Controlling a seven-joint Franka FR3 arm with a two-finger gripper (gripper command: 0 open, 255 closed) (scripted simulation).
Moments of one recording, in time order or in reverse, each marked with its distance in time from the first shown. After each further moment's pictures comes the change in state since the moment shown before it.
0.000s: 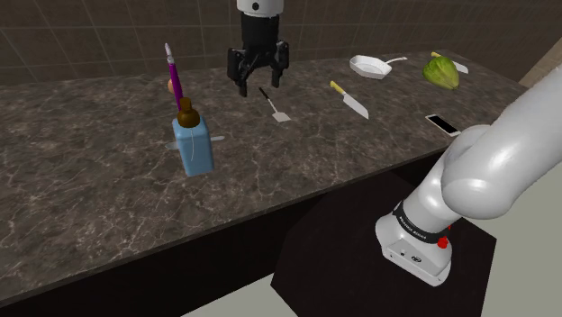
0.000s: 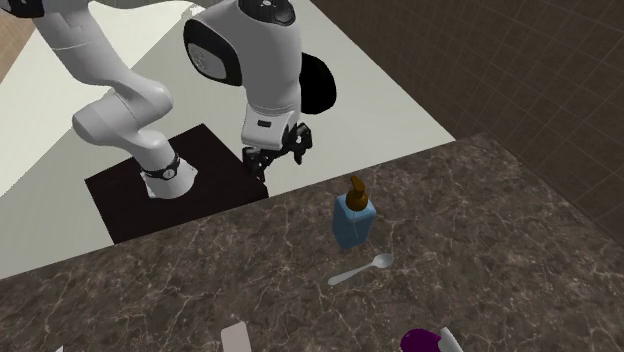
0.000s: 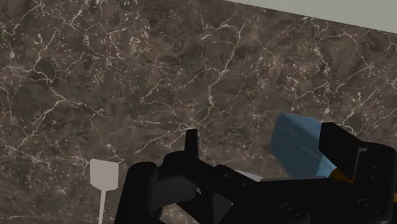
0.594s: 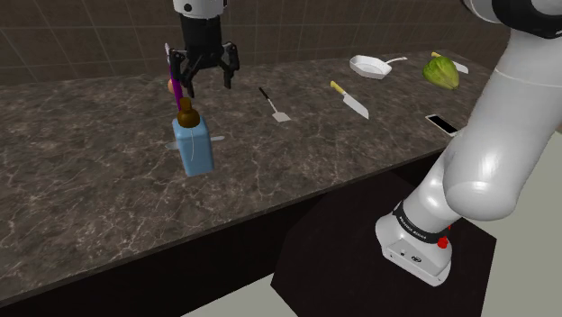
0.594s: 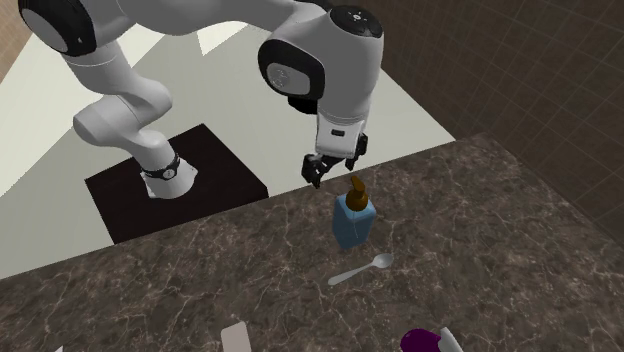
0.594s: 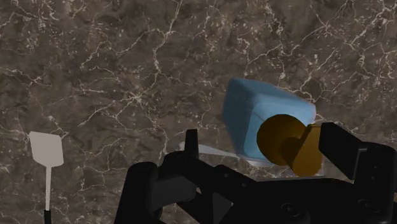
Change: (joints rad) arm 0.067 0.344 0.055 0.371 -0.086 -0.010 0.153
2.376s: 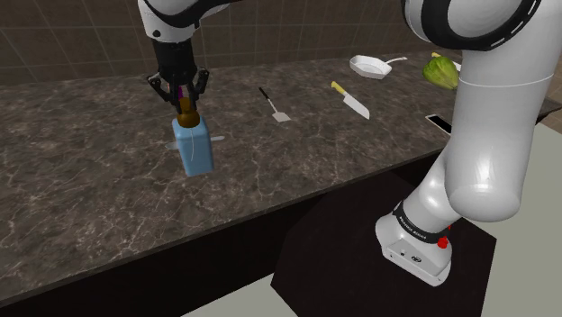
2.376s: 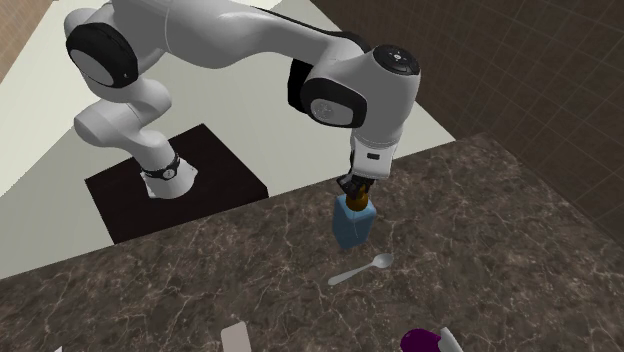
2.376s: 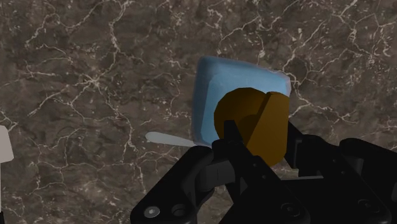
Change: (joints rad) arm 0.062 0.230 0.000 0.198 -0.065 0.040 0.068
